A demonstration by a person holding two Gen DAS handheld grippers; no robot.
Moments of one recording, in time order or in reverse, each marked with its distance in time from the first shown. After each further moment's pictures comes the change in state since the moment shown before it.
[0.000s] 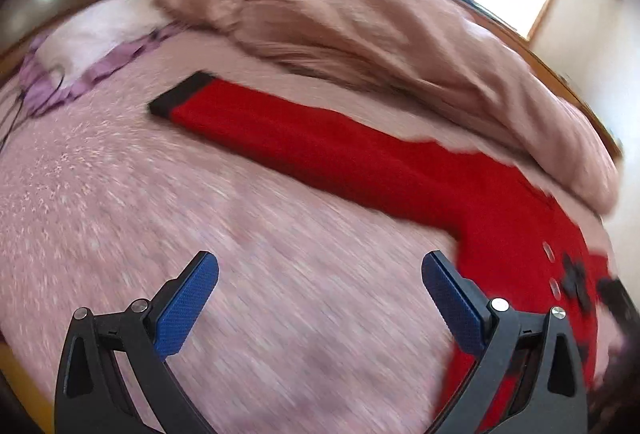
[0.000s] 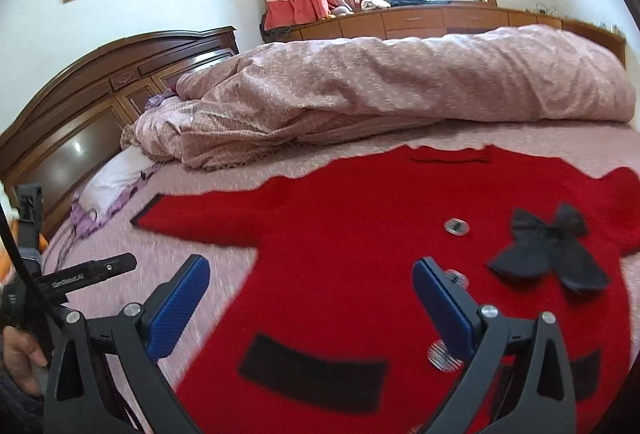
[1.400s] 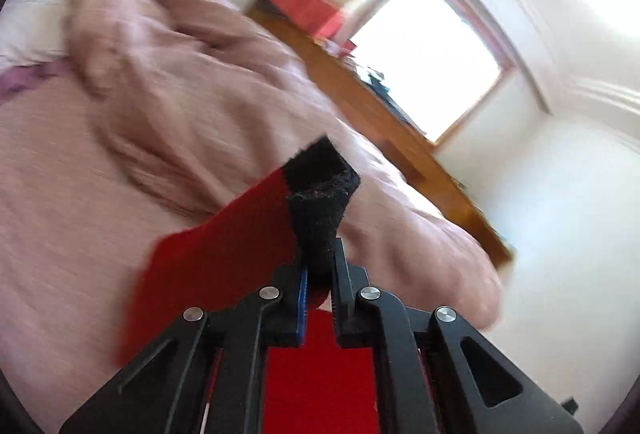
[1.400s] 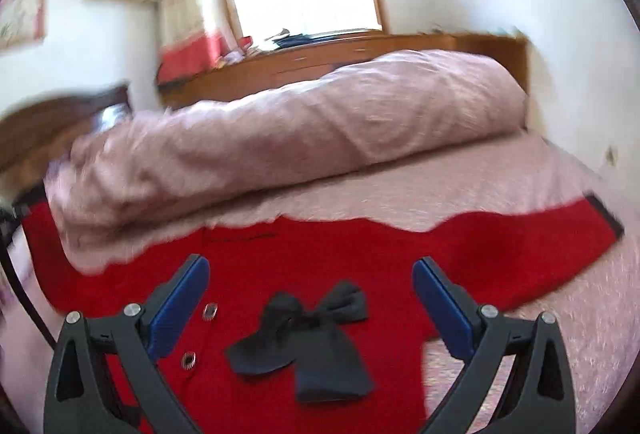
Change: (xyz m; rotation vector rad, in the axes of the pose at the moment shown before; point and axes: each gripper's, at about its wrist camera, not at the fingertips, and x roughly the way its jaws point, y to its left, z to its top) left arm -0.002 -0.126 0.102 -0.144 -0.243 -0.517; right arm -0.093 -0.218 0.052 0.167 -0.172 -0.328
